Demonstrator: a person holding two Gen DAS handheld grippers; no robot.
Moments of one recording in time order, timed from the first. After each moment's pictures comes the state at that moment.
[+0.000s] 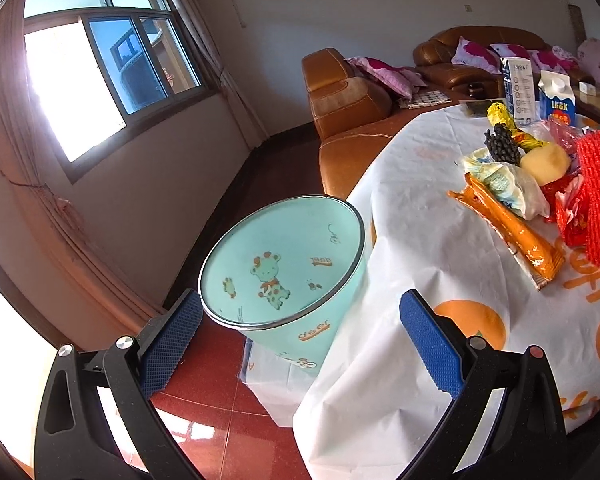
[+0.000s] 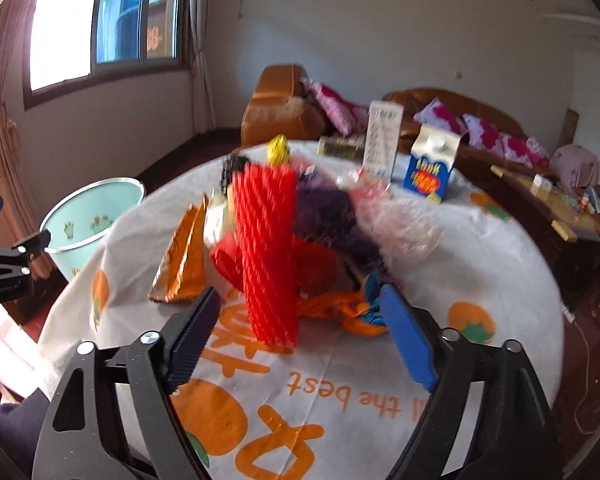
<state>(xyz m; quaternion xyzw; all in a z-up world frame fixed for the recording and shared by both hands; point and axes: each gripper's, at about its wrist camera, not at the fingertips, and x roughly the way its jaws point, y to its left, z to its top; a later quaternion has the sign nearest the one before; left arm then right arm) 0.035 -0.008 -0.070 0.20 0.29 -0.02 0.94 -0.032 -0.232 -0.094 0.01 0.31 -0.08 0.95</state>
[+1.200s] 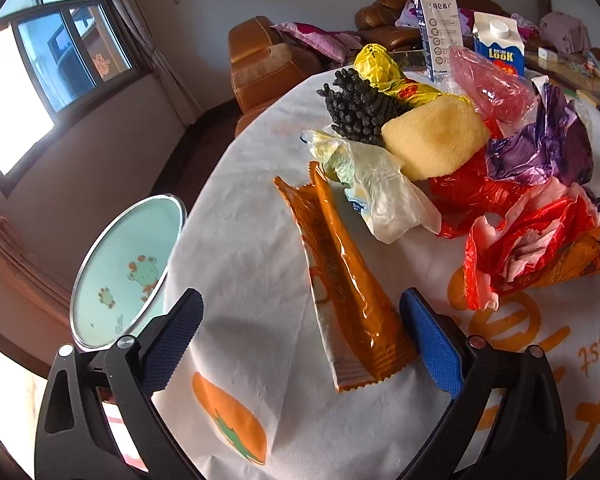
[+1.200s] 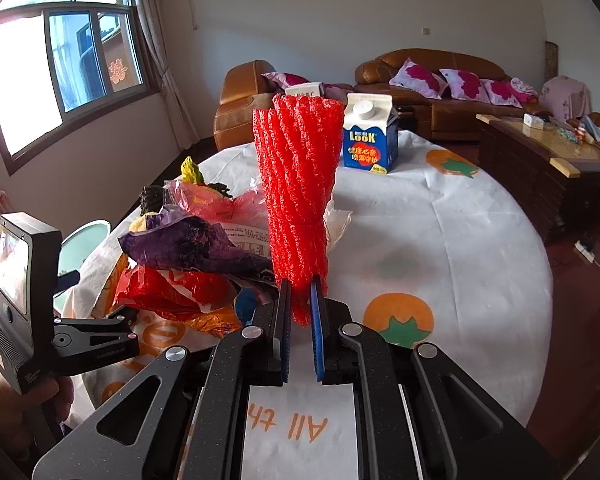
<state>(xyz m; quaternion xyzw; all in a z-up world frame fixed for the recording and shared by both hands) 0.067 -0.148 -0.121 0.21 0.37 -0.11 0.90 -0.049 -0.330 -0.079 0.12 0.31 -0.09 0.94</state>
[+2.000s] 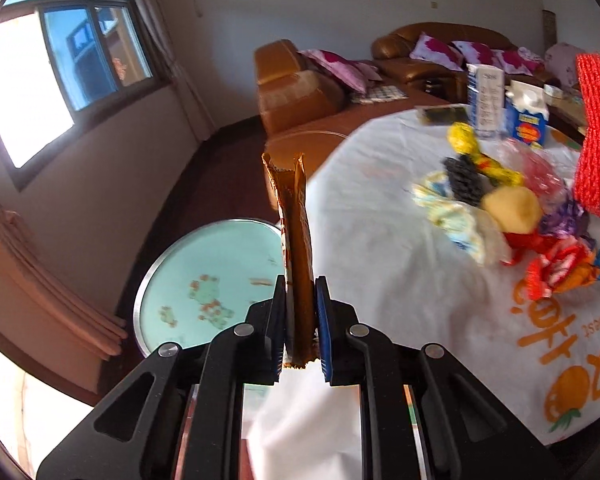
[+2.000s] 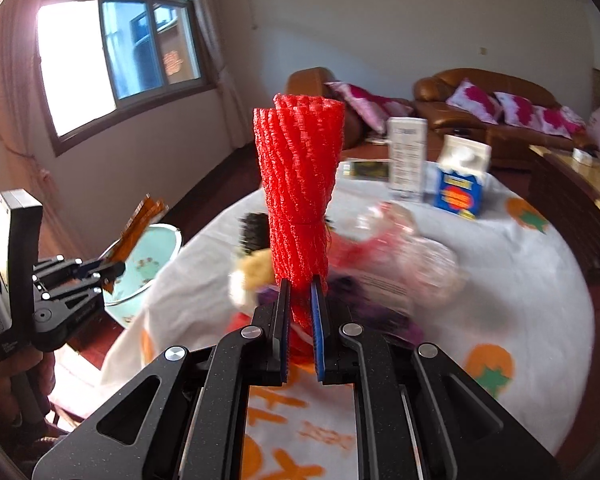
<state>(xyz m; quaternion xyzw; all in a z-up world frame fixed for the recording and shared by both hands) 0.083 -0.045 -0.052 0.19 0.33 -0.09 0.92 0.000 -0.264 -0.039 0.08 0.30 0.00 0.95</state>
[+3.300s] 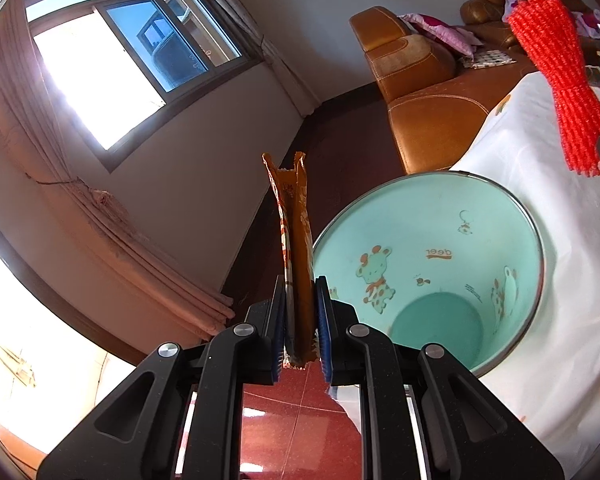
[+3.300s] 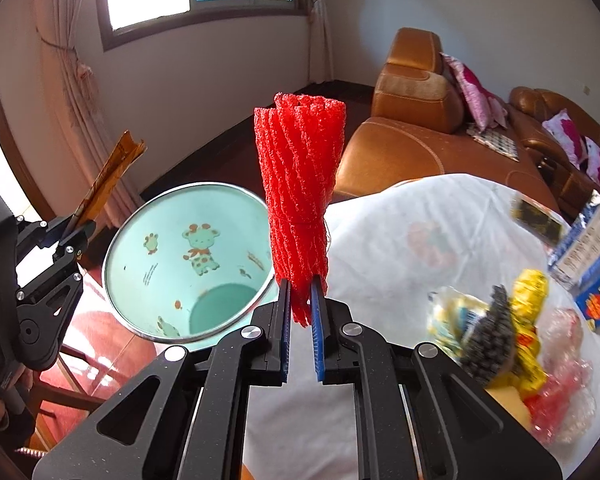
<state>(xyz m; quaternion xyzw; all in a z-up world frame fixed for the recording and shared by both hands) 0.153 0.064 -0.076 0.25 0.33 0.09 0.90 0.169 -0.100 -0.060 -0.05 0.40 0.12 0.91</state>
